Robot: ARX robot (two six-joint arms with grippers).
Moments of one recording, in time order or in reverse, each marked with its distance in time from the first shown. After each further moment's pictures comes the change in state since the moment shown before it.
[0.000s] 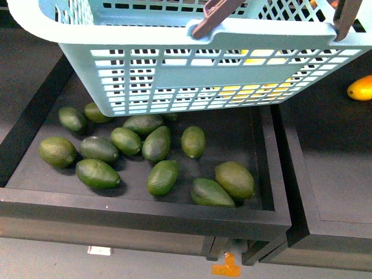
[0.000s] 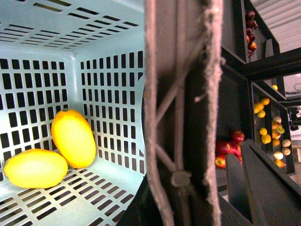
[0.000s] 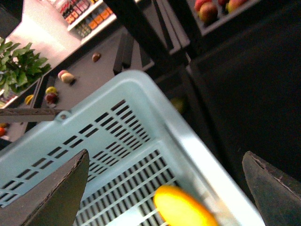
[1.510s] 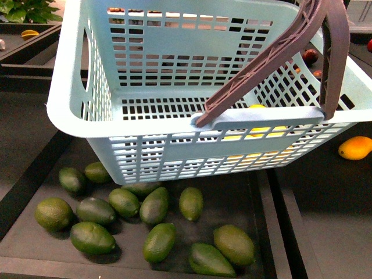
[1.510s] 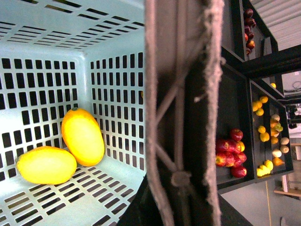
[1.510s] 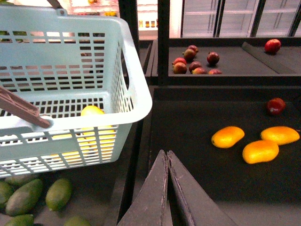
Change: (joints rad) left arm -0.002 0.000 0.000 0.000 0.004 0.000; right arm -0.154 -1.004 -1.011 0.249 -0.123 -0.592
